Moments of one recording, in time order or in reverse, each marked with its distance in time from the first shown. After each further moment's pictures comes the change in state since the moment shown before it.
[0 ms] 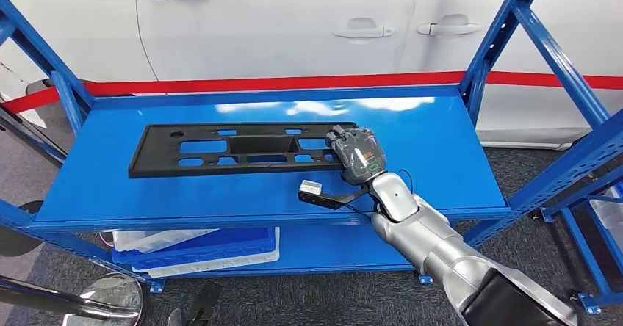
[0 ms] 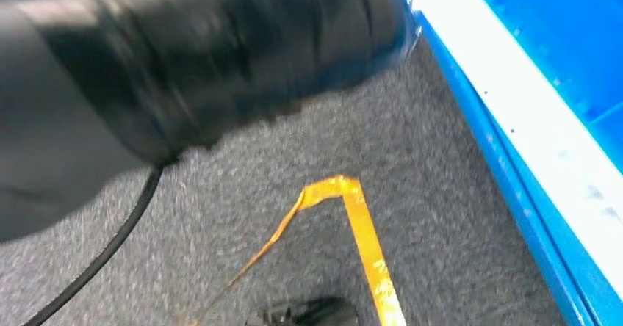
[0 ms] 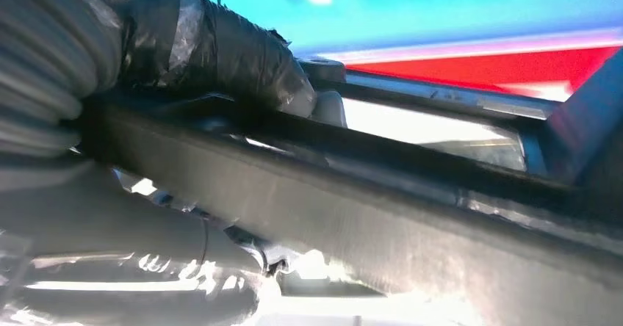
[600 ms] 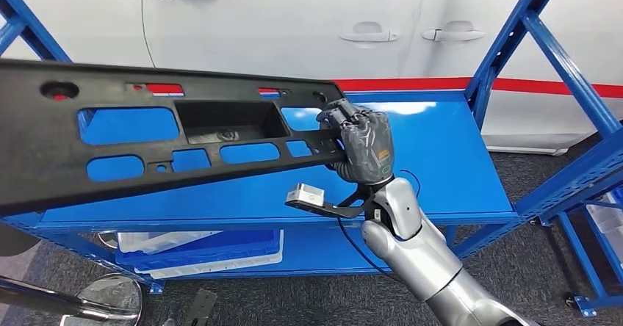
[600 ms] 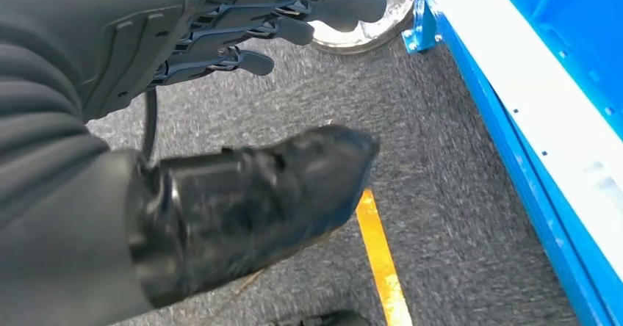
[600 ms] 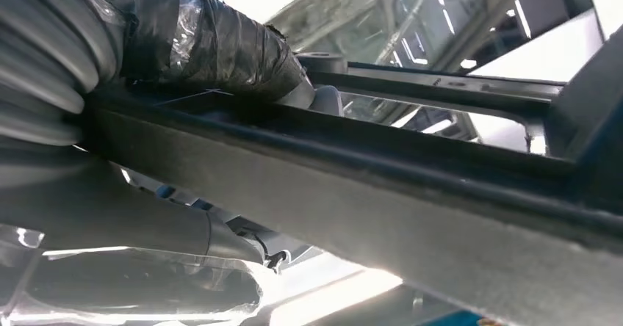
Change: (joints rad) left arm 0.038 0.002 0.000 0.000 0.040 -0.001 -0.035; right arm 0.228 -0.014 -0.260 -0.649 -0.008 -0.004 -0.030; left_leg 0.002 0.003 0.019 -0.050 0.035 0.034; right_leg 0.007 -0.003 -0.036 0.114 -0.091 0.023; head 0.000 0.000
